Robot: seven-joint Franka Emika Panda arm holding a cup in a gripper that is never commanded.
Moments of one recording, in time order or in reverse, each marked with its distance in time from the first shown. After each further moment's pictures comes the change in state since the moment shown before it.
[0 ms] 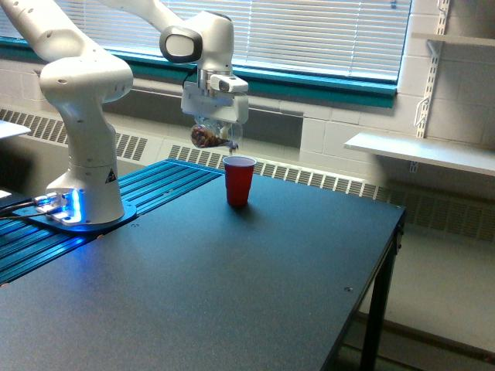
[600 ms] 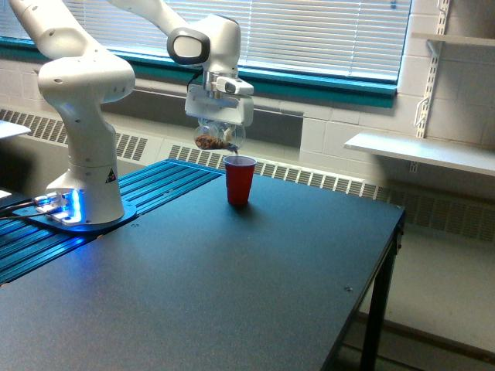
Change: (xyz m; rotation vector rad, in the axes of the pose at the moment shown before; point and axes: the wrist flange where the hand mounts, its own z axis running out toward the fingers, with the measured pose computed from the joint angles) arm 0.013 -0.004 0.006 -0.048 -0.039 -0.025
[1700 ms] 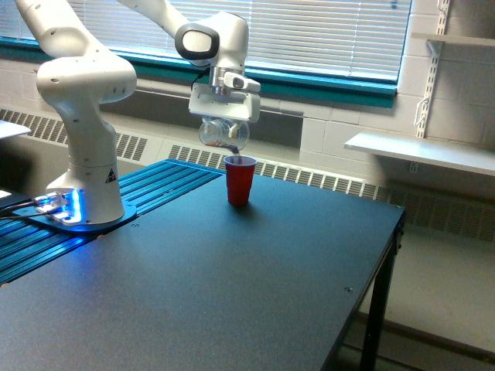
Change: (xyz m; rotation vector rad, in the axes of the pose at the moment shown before) arm 0.014 0.002 -0.009 -0.098 -0.046 -0.054
